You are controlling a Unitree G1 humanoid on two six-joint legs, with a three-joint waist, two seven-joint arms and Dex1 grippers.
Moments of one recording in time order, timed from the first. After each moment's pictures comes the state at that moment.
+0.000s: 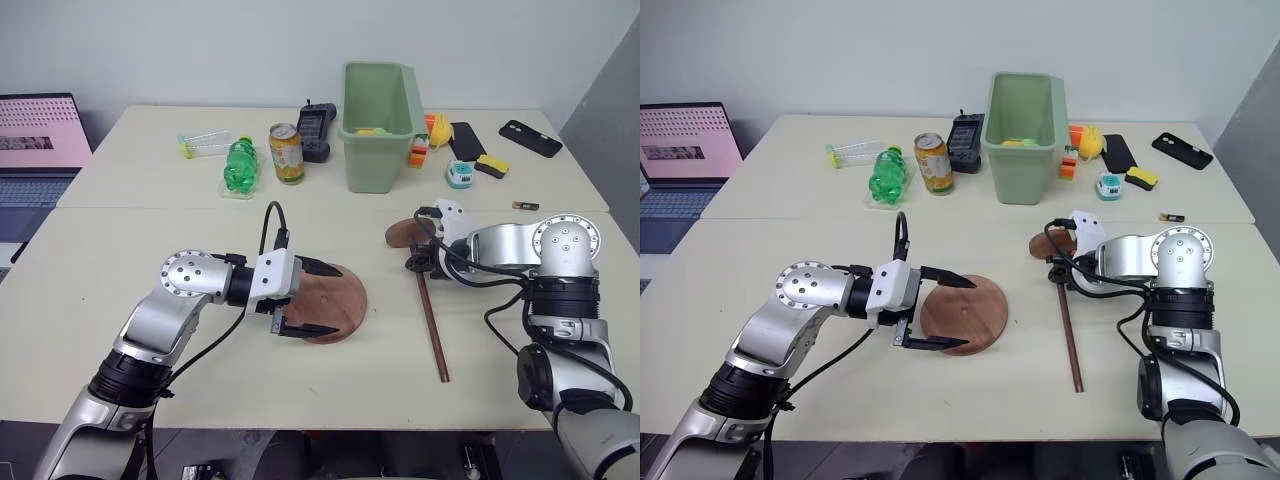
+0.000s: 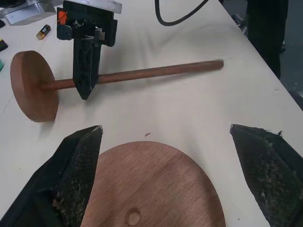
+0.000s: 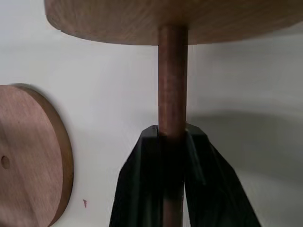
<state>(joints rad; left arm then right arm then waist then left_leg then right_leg) -0.44 0.69 -0.21 -0.15 -0.31 0.14 -1.29 -0.85 -0.37 -0.22 0.24 1.28 1.61 -0.64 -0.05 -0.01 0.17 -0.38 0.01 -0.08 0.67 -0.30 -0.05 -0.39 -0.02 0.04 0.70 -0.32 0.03</state>
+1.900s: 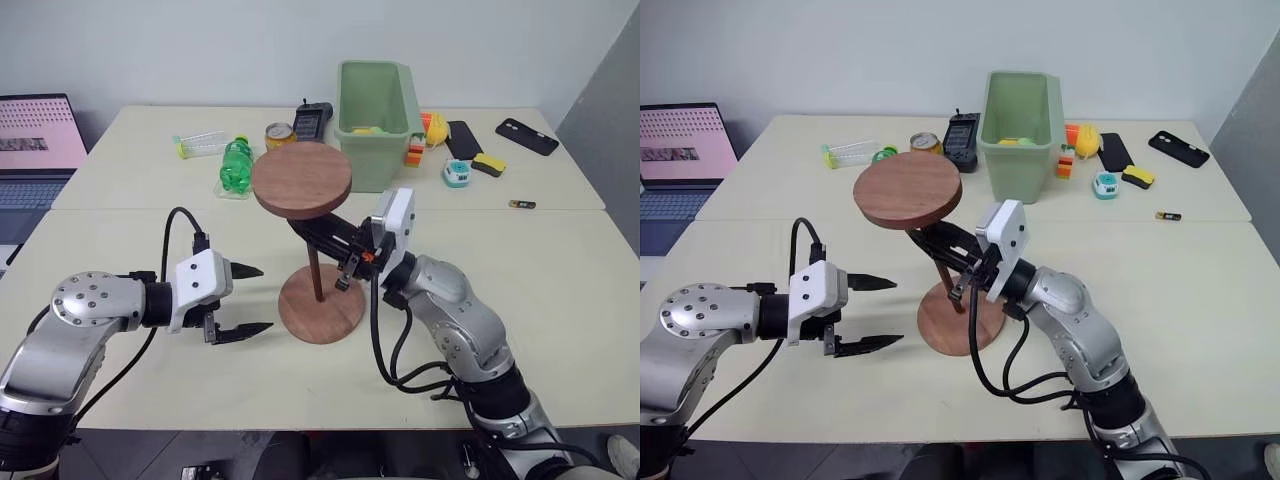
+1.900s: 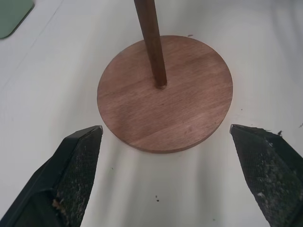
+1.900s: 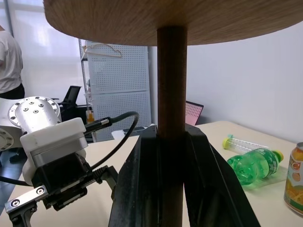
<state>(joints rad) -0.13 0.96 0.10 -0.36 -0.35 0.37 -1.15 -0.46 -0.13 0.31 -0.32 0.43 0.27 0.57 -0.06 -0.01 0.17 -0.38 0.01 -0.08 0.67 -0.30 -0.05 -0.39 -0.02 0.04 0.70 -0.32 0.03</state>
